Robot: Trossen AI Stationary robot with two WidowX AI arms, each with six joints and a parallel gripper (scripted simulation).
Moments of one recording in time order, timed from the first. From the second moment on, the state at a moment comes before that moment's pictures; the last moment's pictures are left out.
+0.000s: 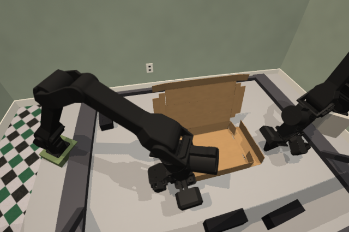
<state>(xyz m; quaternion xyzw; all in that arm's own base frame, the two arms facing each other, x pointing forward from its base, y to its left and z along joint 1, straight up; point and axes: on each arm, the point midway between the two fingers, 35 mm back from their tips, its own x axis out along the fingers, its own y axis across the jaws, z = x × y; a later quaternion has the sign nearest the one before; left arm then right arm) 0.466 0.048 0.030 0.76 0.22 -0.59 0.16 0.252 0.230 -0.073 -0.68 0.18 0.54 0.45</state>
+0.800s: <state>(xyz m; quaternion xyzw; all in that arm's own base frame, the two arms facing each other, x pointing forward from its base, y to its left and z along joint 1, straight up) 0.466 0.048 0.030 0.76 0.22 -0.59 0.16 0.353 0.235 -0.019 -0.67 0.24 0.57 0.40</state>
